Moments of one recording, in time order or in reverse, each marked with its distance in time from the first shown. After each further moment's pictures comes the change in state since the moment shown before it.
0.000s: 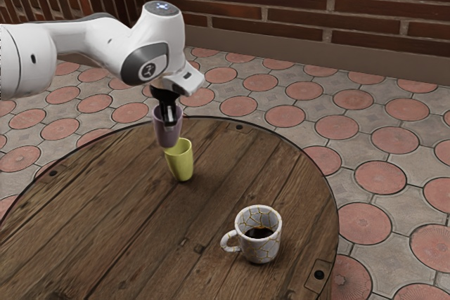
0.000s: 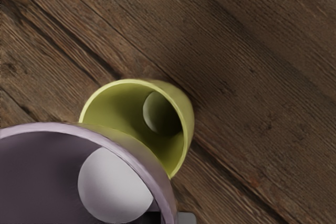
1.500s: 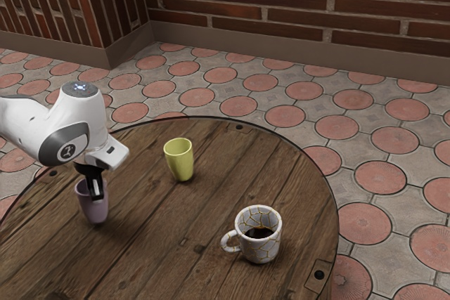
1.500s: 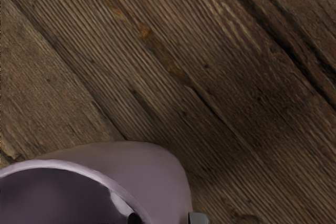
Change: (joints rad) arm 0.091 -0.327 0.161 -0.733 0.032 0.347 -0.022
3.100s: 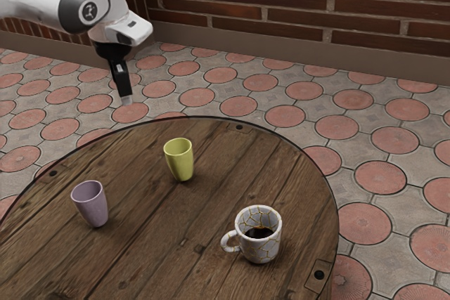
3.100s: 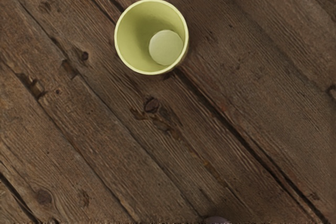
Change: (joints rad) arm -0.121 0.092 -0.008 0.744 -0.191 -0.582 0.123
